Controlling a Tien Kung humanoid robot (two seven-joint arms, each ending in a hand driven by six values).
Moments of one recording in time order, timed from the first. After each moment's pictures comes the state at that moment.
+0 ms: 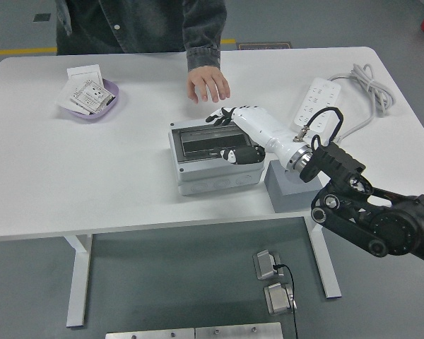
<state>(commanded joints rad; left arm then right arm) 0.08 0.07 -1.80 -0.18 1.83 -0.19 0.52 0.64 -0.40 0.58 1.30 -1.73 -0.30 0.04</state>
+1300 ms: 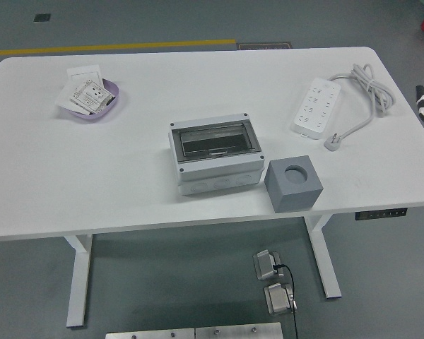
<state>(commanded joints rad) 0.10 0.08 -1.82 -0.18 1.83 -0.20 0.53 -0.02 -0.31 1.68 1.56 -1.51 -0.31 0.21</state>
